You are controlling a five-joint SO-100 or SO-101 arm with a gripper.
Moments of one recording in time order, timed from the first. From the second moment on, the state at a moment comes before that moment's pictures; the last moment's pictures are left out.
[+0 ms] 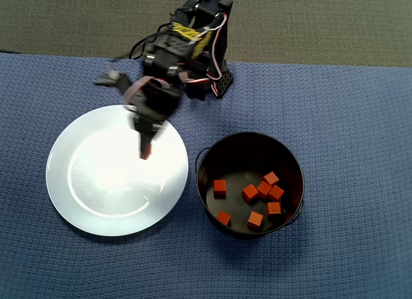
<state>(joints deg) 19.1 106.7 95.3 71.5 -3.9</state>
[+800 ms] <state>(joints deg) 6.4 128.9 111.7 76.9 -8.3</state>
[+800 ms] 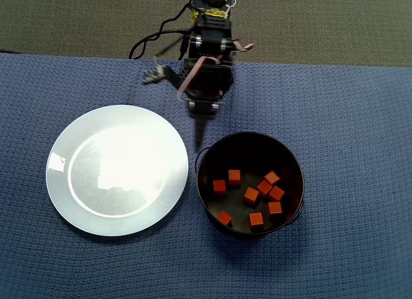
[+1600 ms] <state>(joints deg) 12.7 166.9 160.2 68.6 -12.3</state>
